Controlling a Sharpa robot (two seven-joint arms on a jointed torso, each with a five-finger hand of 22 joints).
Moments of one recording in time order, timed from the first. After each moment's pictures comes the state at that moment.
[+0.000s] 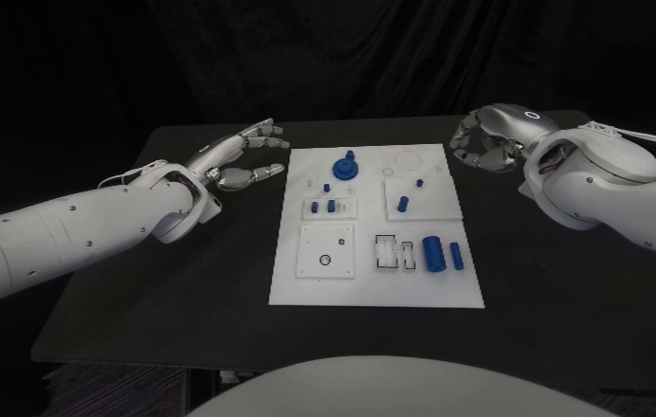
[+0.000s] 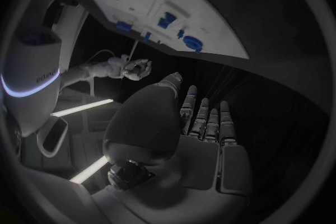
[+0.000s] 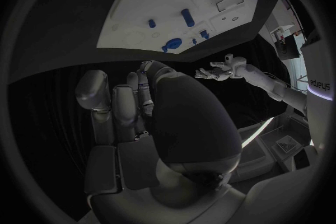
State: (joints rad) left arm 1.17 -0.87 -0.21 1.24 -0.92 -0.43 0.57; left_hand 1.38 0.07 0.05 0.29 0.29 0.53 -0.01 0.05 0.12 0.14 -0.02 0.28 0.11 0.04 -0.03 0.03 0.05 0.08 0.10 -0.04 0.04 0.53; right arm 1.39 -0.97 -0.25 1.59 -1.50 -0.40 -0.23; right_hand 1.54 -0.16 0.34 0.21 0.48 0.83 0.17 0.39 0.21 0.65 0.10 0.77 0.61 1.40 0.02 1.32 1.13 0.10 1.34 0.13 1.06 1.31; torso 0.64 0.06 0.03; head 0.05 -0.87
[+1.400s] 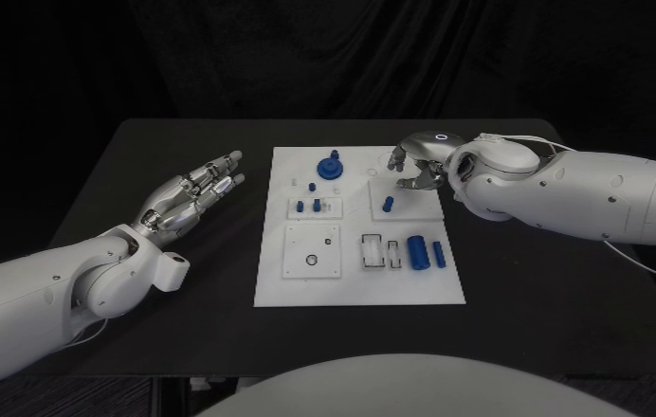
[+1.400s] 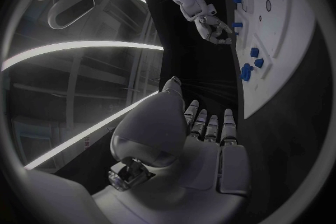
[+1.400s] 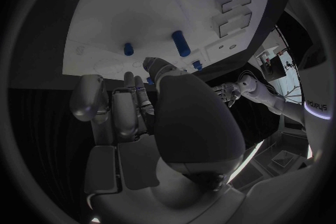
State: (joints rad) left arm 1.10 -0.95 -0.21 1.43 -0.25 0.07 0.68; left_hand 1.43 0.20 -0.22 0.28 0.36 0.30 -0.03 0.04 0.04 0.07 -0.05 0.09 0.02 0.00 0.00 0.00 0.00 0.10 0.05 0.05 0.04 0.24; right arm 1.28 -0.88 -0.25 1.45 -1.54 -0.29 -0.17; right_hand 1.51 -0.17 0.31 0.22 0.40 0.78 0.17 0.21 0.14 0.73 0.12 0.56 0.27 1.43 0.04 1.37 1.17 0.10 1.38 0.14 1.12 1.31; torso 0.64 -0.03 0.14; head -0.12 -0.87
